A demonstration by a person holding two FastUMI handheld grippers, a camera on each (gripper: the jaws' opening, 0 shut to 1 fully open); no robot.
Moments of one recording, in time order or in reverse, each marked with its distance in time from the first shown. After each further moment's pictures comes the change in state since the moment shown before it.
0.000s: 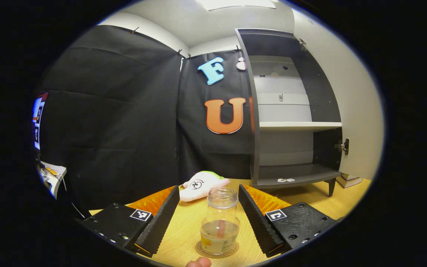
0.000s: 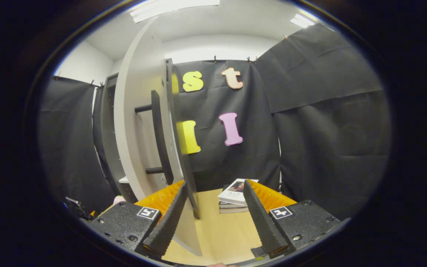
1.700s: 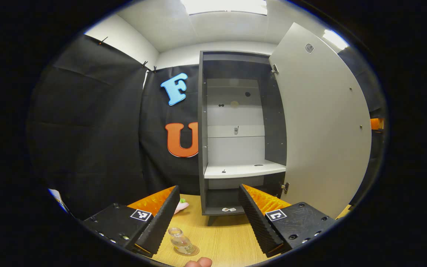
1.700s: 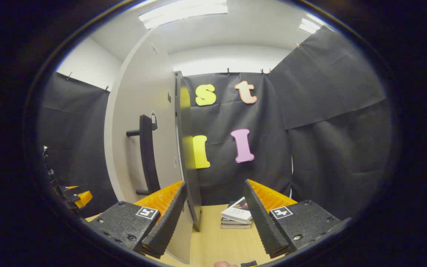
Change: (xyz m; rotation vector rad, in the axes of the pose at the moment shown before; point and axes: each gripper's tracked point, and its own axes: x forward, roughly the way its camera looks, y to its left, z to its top) left arm -0.078 -0.084 0.186 -0.009 -0.002 -0.277; right arm 0.025 -0.009 0.055 -0.072 -0.115 0.133
